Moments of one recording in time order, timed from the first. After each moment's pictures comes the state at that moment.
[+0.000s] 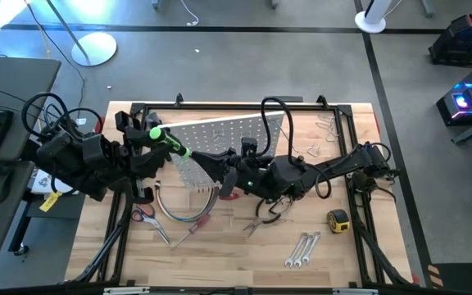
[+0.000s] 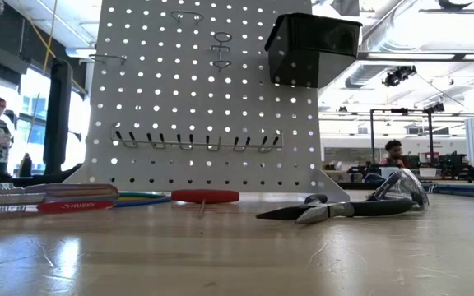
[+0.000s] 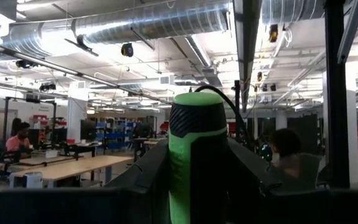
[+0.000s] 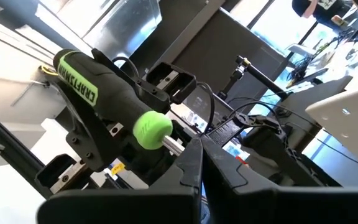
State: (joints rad) left arm -0.68 1.25 1.49 0.50 -0.90 0.58; right arm 0.33 1.93 1.93 0.43 0.59 0.69
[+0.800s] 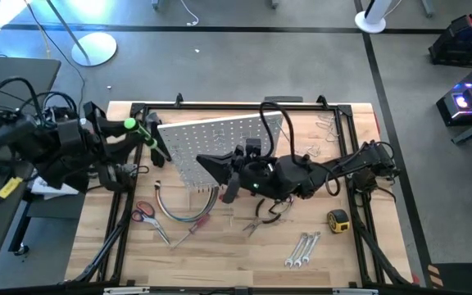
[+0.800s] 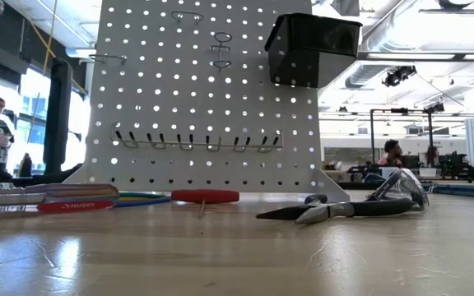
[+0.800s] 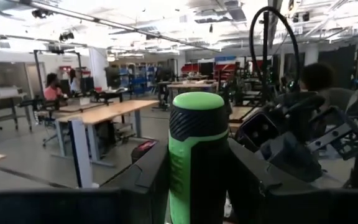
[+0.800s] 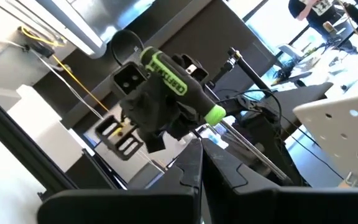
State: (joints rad) left arm -0.91 1.06 1.49 0.13 -1.29 0.57; right arm 0.35 1.87 1.93 0.28 0.60 0.60
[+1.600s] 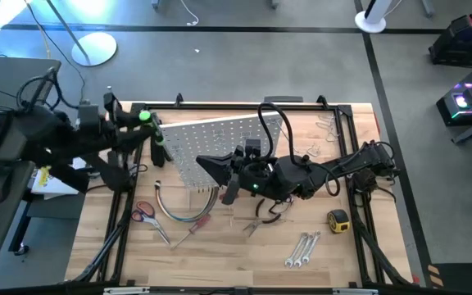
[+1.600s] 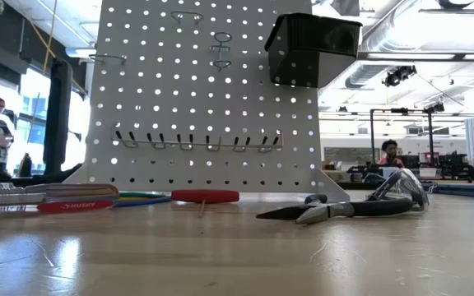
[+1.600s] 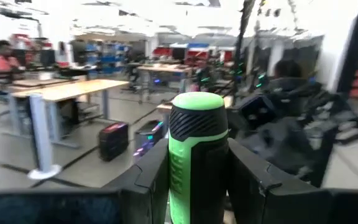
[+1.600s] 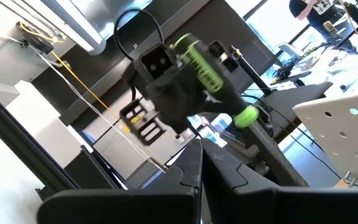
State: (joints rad) left arm -0.63 1.01 1.58 -0.44 -0.94 0.05; right arm 0.35 1.87 1.93 0.27 0.59 0.59
